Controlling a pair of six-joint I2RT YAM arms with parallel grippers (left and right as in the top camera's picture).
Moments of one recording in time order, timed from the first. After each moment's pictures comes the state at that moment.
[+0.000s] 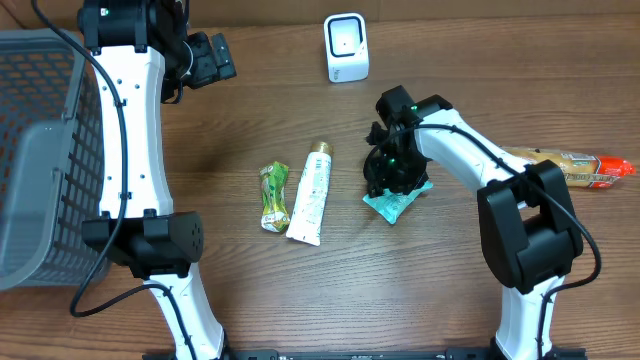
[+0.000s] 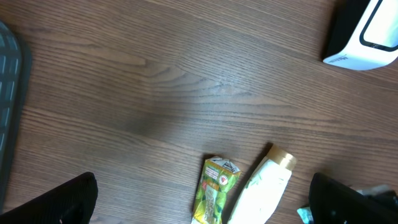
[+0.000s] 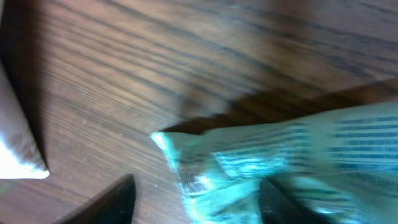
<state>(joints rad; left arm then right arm) 0.02 2.12 2.50 -1.60 0.04 -0.32 0.42 2.09 1.51 -1.03 -0.27 0.12</state>
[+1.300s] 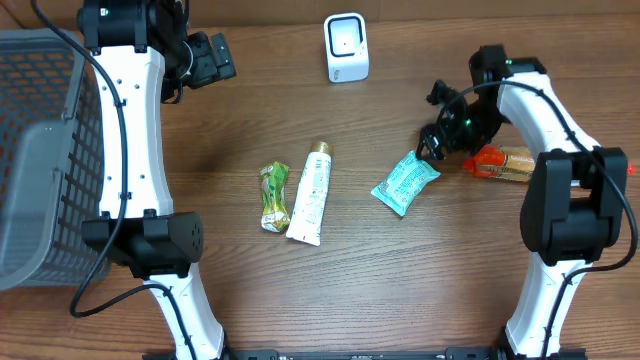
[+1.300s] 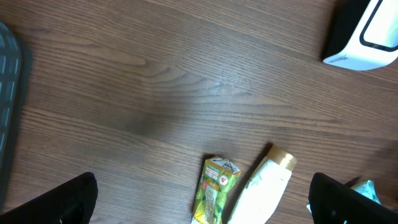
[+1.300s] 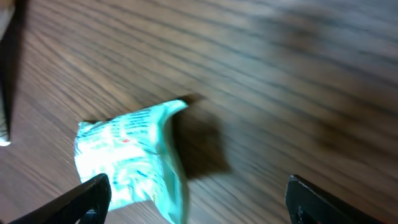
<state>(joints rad) 0.02 2.12 2.50 -1.60 0.04 -0.32 0.06 2.17 1.70 -1.13 -0.43 -0.40</state>
